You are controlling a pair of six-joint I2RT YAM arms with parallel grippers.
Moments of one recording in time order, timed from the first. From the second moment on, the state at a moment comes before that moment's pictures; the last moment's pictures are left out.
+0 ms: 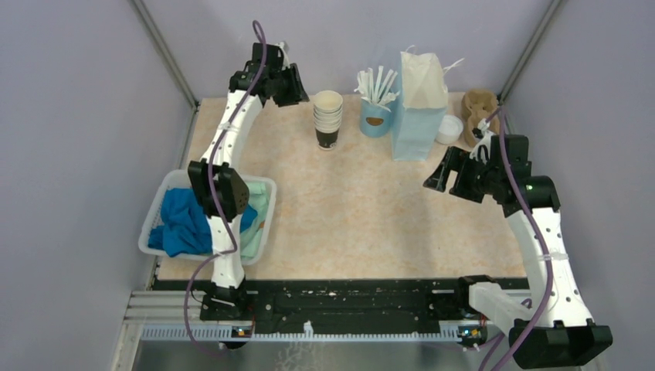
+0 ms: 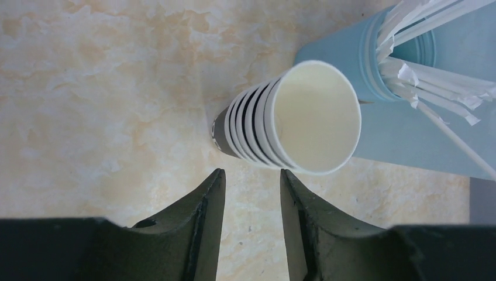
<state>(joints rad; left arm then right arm) -0.23 2.14 2.30 -0.84 0.21 -0.40 0.06 0.97 1.16 -0.98 -0.34 0.37</state>
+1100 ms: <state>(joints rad) -0.28 2.26 2.42 -0.90 0.17 -0.40 0.06 1.03 1.16 -0.98 -0.36 0.34</state>
